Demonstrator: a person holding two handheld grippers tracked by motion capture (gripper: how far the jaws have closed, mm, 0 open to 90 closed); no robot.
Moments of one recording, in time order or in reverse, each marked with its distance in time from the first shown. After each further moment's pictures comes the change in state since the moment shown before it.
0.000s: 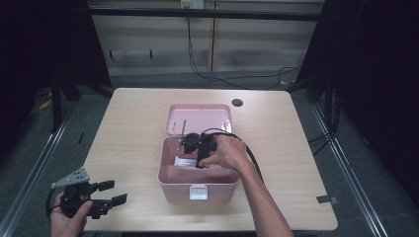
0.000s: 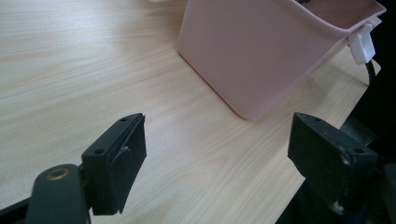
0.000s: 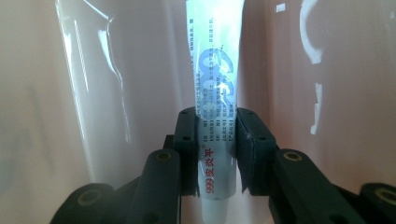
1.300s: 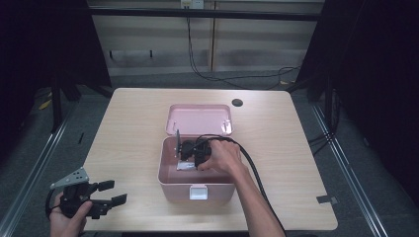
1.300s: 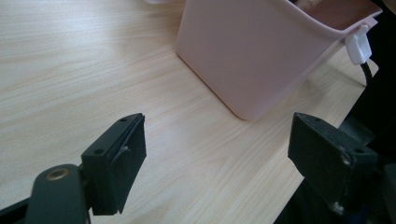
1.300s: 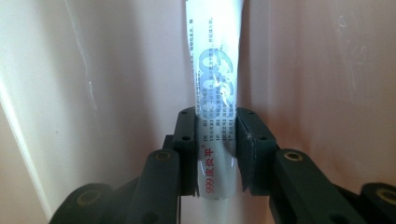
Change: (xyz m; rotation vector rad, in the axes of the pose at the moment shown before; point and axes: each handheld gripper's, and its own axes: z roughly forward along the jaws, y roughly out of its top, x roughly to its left) left arm -0.001 0.000 -0.001 -0.004 -0.003 0.003; right arm 0.001 0.010 0.032 0.124 -0.089 -0.019
